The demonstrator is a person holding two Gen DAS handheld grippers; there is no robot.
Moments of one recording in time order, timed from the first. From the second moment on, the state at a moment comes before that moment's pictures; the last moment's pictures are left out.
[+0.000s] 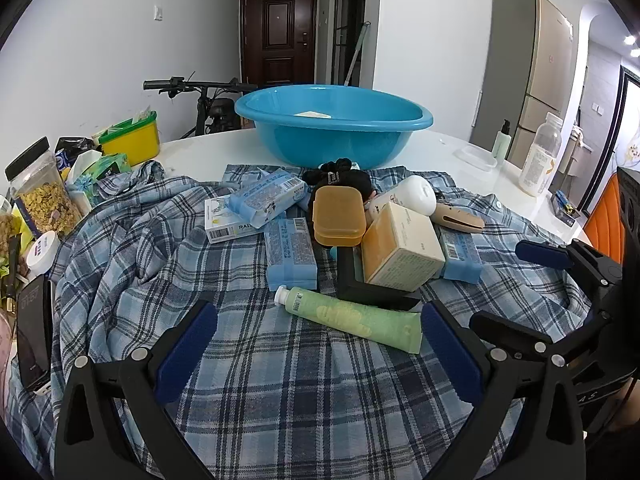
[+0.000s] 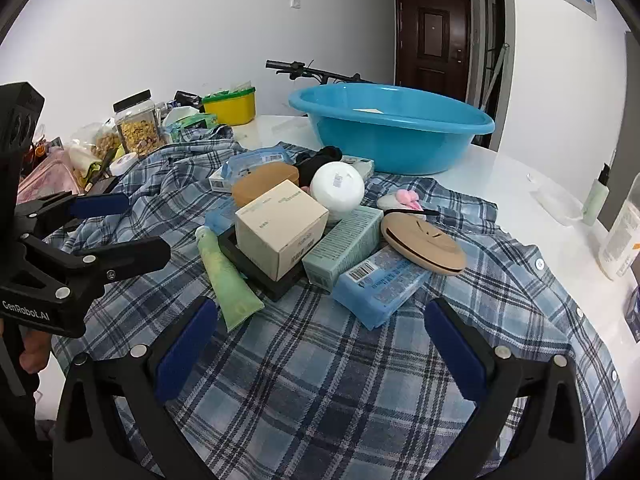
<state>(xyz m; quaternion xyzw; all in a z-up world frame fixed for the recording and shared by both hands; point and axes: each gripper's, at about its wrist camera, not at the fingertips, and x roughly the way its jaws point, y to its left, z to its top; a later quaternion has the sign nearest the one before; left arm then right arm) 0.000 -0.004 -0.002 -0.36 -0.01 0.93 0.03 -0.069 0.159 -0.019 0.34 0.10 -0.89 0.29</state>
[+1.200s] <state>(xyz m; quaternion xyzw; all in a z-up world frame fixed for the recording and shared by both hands) 0.002 -0.076 -0.013 -0.36 -0.07 0.93 0.02 -0.127 0.110 -0.037 0.36 0.00 -0.87 0.33</state>
